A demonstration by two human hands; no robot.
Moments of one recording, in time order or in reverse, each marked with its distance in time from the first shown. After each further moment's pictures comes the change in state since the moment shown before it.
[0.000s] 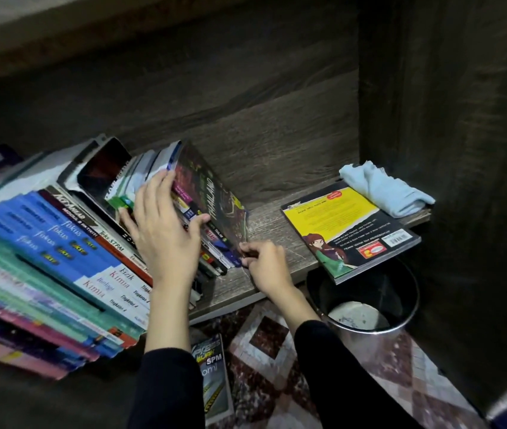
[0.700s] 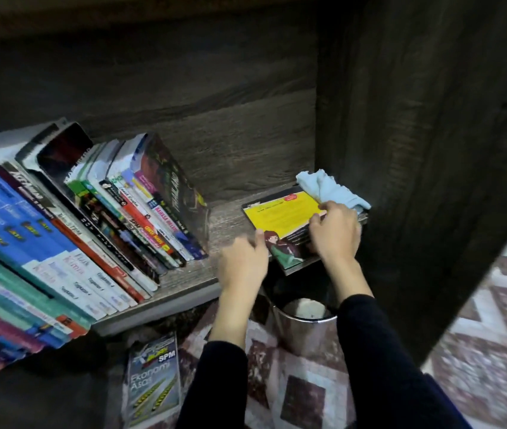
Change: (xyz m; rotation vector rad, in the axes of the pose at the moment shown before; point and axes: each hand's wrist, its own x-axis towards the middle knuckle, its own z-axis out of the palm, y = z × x) left_hand -0.069 0.114 0.045 -0.234 -0.696 -0.384; right_hand -0.014 0.015 -0.167 -0.519 0.499 0.099
